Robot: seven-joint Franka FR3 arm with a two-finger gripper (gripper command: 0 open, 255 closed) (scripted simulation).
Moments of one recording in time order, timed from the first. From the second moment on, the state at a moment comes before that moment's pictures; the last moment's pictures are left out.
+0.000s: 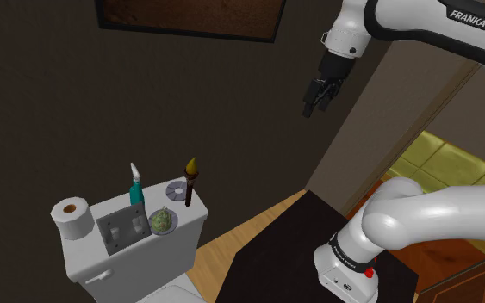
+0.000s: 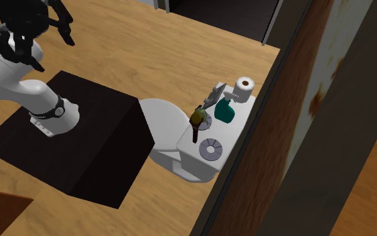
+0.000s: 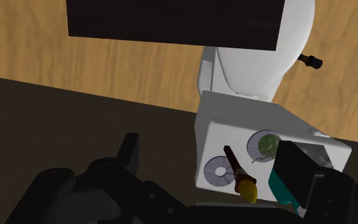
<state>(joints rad) 0.00 -0.76 0.04 -2.27 0.02 1.49 0.03</state>
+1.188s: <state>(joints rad) 0.03 -0.42 0.18 -2.42 0.10 2.03 0.17</state>
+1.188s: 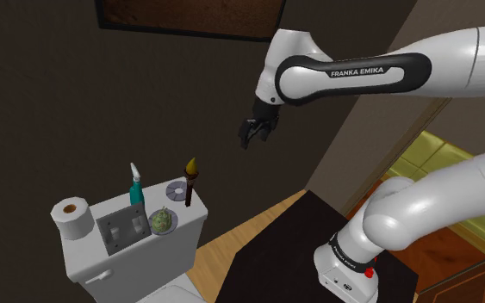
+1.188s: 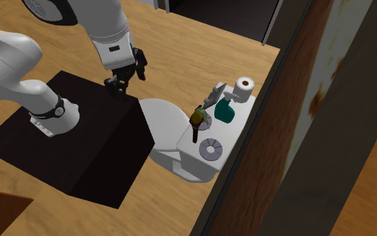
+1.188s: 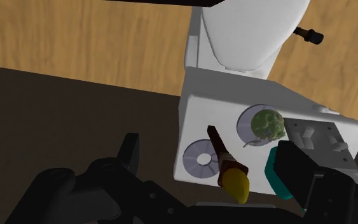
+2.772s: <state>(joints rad) 0.10 0.38 0.24 -2.11 -0.10 2.55 0.44</state>
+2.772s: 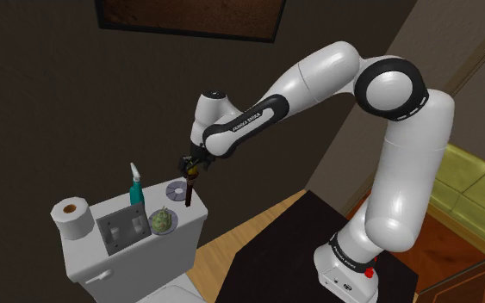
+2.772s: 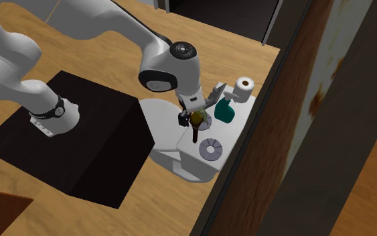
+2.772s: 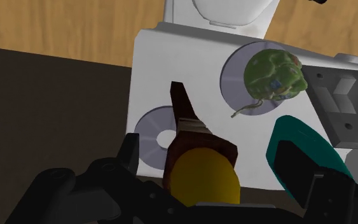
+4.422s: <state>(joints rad) 0.09 0.31 0.26 -2.10 -0.07 2.48 0.42</state>
